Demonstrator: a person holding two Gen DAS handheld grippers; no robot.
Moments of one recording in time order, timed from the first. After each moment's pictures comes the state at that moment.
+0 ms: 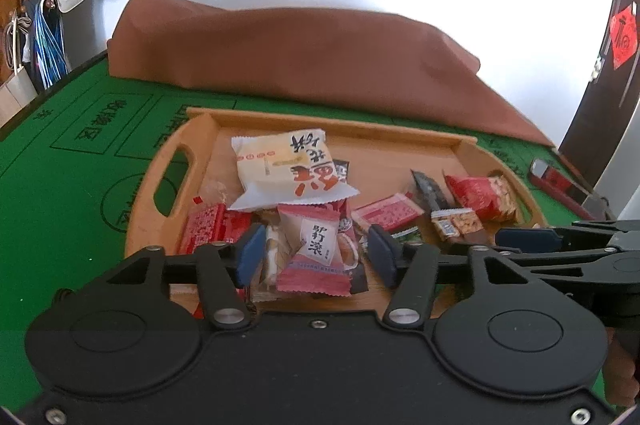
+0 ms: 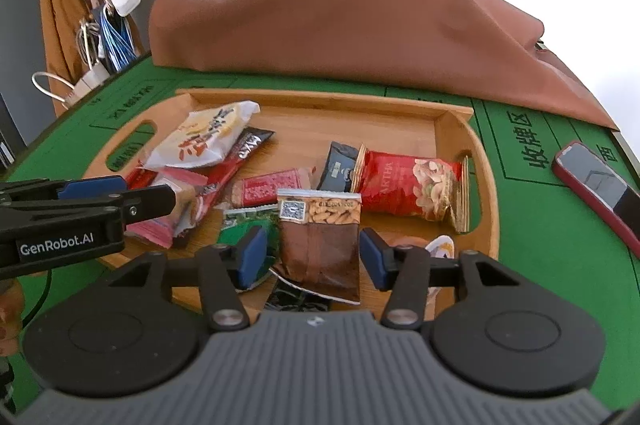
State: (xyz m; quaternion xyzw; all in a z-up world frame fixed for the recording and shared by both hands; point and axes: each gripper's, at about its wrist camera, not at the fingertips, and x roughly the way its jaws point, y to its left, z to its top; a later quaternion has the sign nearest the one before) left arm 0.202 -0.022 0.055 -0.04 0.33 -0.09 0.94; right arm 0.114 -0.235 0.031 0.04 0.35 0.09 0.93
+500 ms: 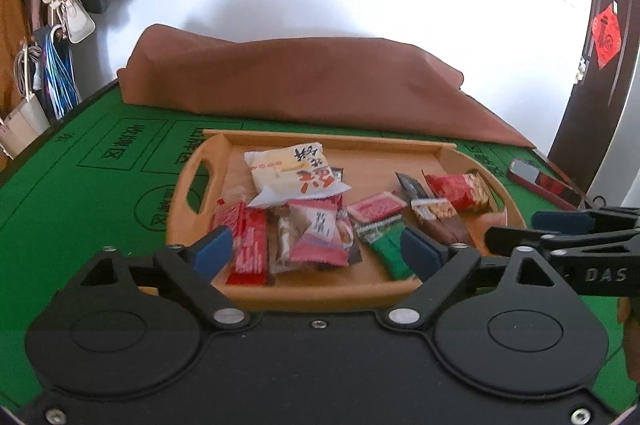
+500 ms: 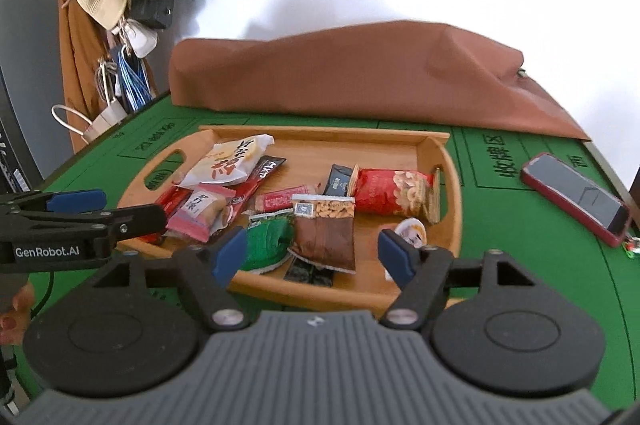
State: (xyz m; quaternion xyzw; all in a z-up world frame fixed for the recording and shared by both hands) left arm 0.140 -0.008 0.076 -0.02 0.29 -0.09 0.95; right arm 0.041 -0.248 0.054 0.05 0.28 0.09 0.95
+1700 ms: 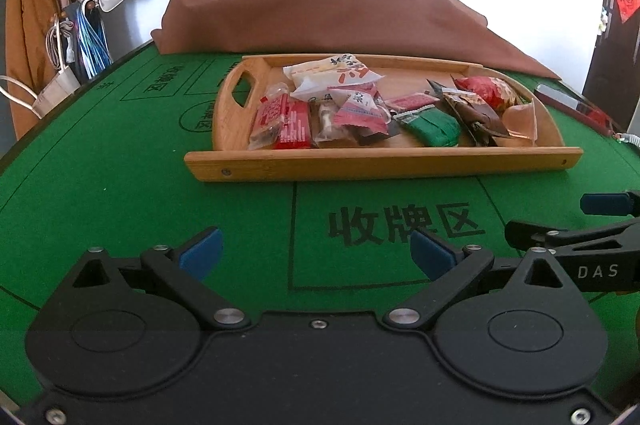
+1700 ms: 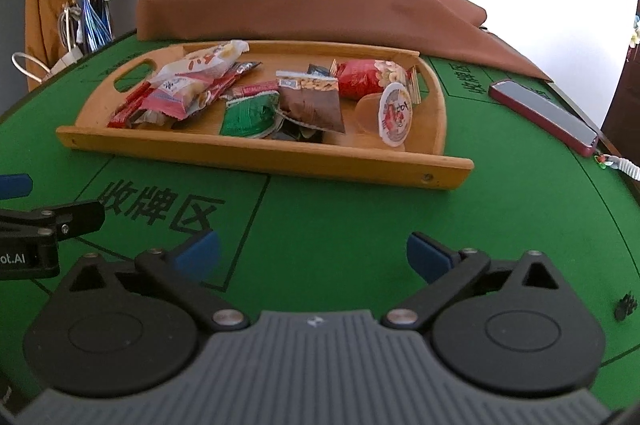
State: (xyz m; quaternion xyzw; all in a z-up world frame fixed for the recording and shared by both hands) left arm 0.084 -0.001 0.021 0.02 0.33 -0.05 0.94; right arm 0.000 -0.214 -0.014 0.01 0.34 0.01 0.94
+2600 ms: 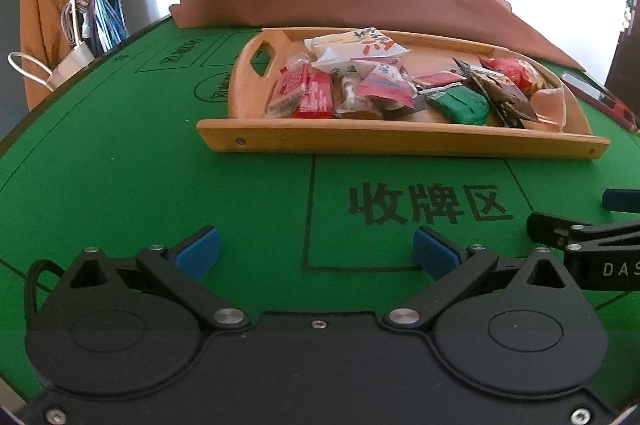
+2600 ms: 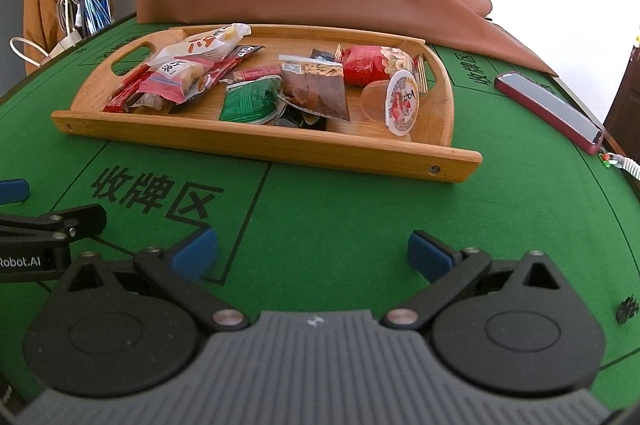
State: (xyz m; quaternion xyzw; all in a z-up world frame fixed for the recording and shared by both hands) left arm 0.092 0.003 0.006 0.01 0.36 -0.01 0.93; right arm 0.007 -0.211 -0.018 0.00 0.35 0.02 0.94
